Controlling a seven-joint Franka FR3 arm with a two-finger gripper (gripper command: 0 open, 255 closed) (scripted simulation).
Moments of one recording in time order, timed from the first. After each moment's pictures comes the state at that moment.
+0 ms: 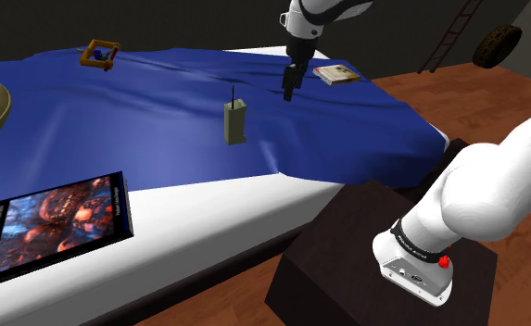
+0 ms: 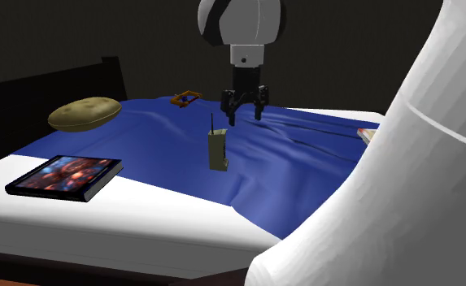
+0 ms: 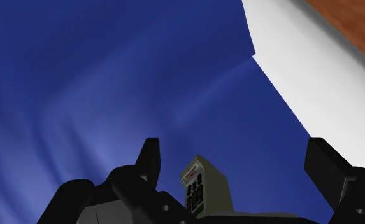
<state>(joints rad) 0.06 -0.18 -0.07 -2.15 -0.01 1.95 -0.33</state>
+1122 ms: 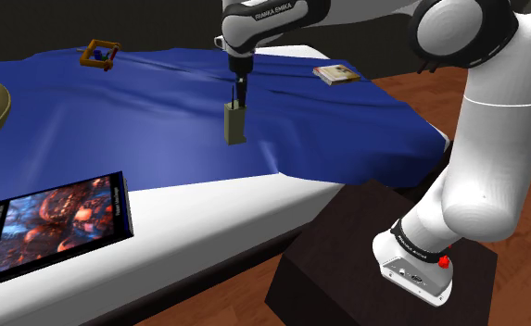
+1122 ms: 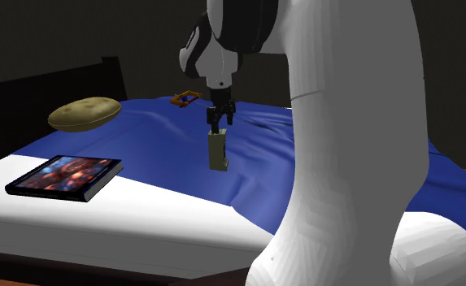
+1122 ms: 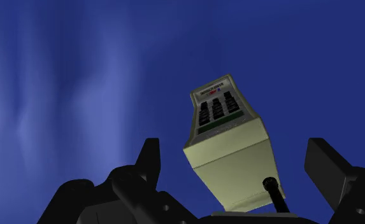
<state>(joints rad) 0.09 0.42 -0.03 -1.61 -0.05 2.00 -0.71</state>
